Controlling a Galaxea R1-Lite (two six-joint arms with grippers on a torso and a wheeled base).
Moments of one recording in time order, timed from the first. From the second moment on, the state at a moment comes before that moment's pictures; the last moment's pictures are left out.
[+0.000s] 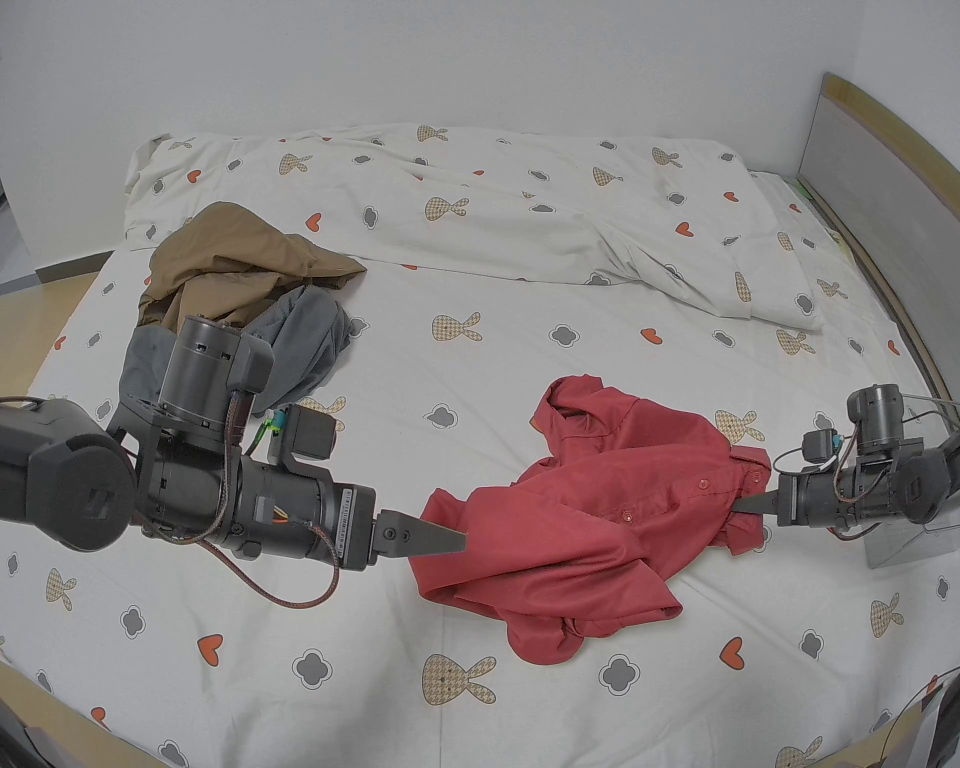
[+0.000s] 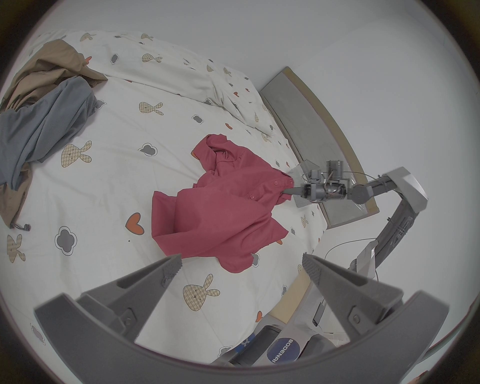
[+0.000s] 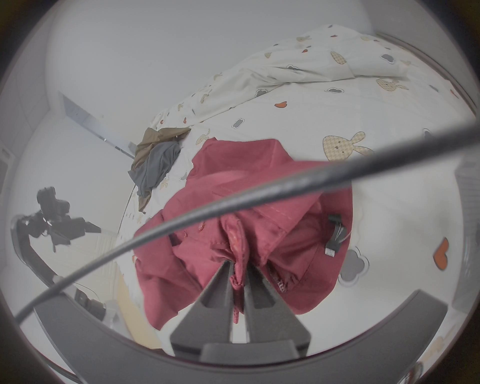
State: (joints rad) left arm -0.48 1.69 -0.97 0.00 -0.48 -0.24; right arm -0.01 1.84 -0.74 -0.35 0.59 0.11
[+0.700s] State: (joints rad) left arm -0.48 1.67 -0.97 0.00 -0.48 -0.24; right arm -0.17 1.67 -0.95 0.14 0.58 0.08
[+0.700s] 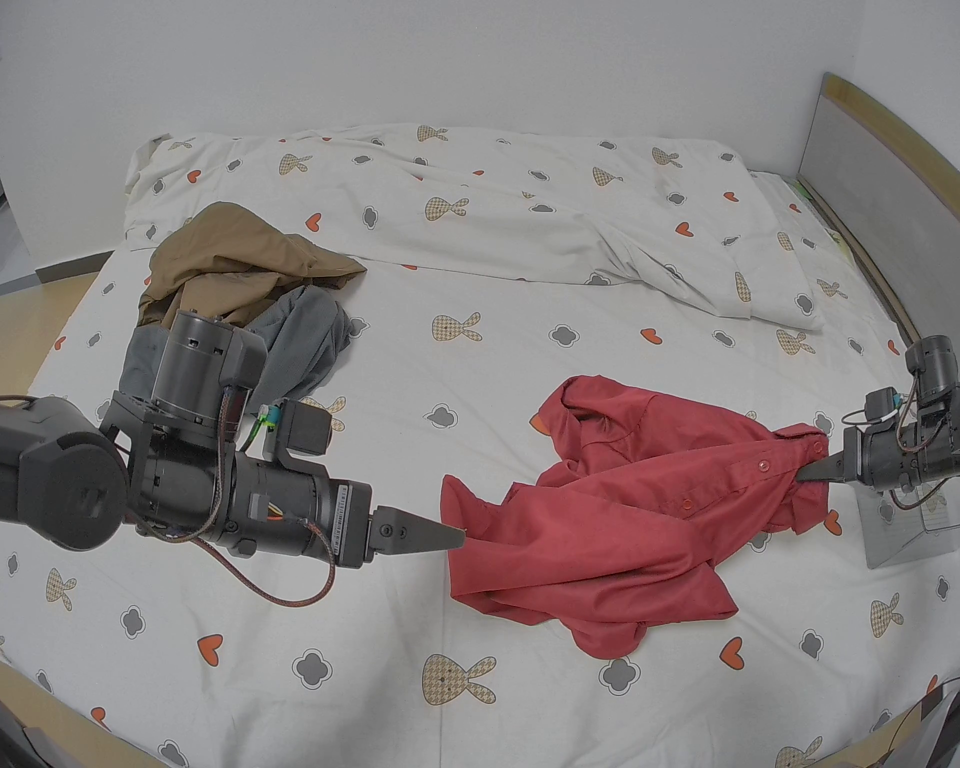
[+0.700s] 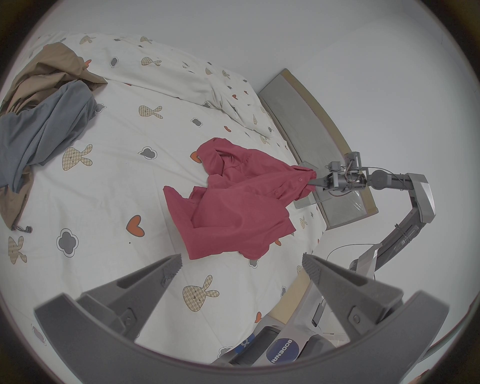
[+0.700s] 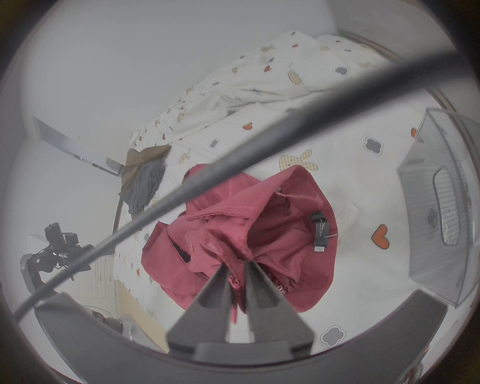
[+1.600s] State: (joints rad) left arm -0.45 1.79 -0.96 -0.09 -0.50 -0.25; right arm -0.24 1.51 -0.69 -0.05 0.58 -0.01
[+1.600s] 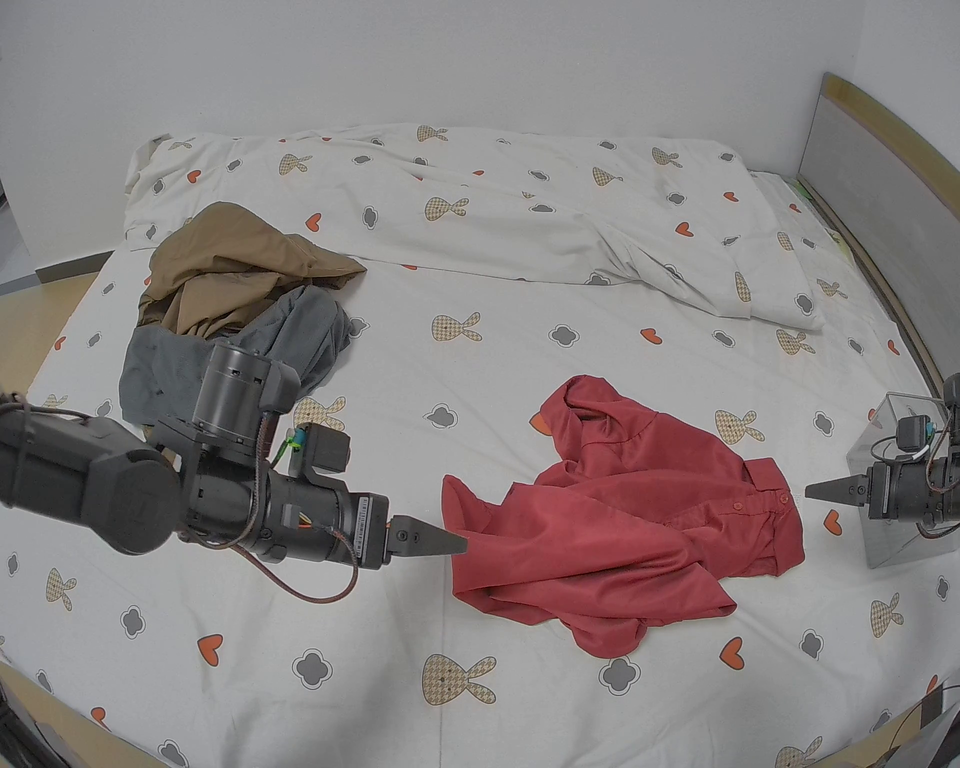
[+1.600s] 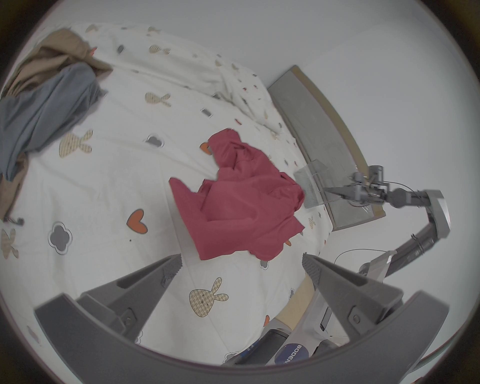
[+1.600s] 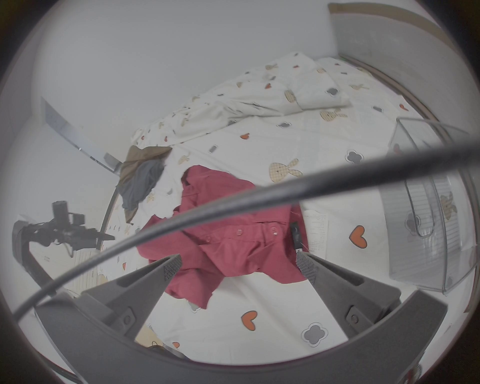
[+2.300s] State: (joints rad) left arm -0.40 2.17 -1.17 -0.22 -0.65 -0.39; right arm 0.00 1.35 -0.62 -0.05 0.58 0.05
